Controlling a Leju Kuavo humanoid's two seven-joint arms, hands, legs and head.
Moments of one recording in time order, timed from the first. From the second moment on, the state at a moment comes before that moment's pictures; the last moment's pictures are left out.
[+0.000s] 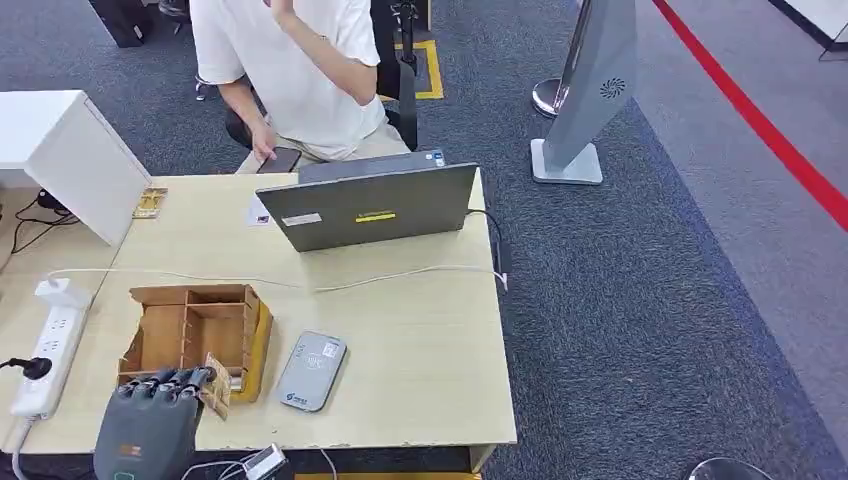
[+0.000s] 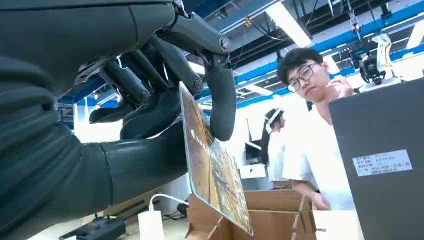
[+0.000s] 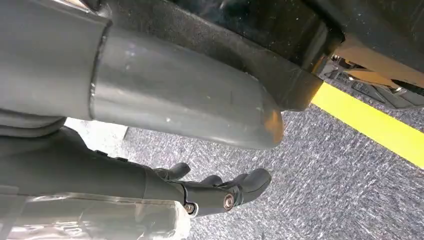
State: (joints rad) left arm 0.30 0.31 -0.34 -1.88 -1.56 0.37 0.16; right arm -0.05 0.28 -0.81 -0.22 1.53 -0.15 0.00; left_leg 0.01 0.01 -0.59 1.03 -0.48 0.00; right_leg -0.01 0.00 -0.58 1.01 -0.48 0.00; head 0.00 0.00
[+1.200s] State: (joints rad) left arm -0.73 0.31 -0.25 -0.79 -1.57 0.69 0.26; right arm -0.06 0.26 -0.61 -0.21 1.56 -0.07 0.00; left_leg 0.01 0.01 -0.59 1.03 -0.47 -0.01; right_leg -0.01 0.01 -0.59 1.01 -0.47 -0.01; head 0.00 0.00
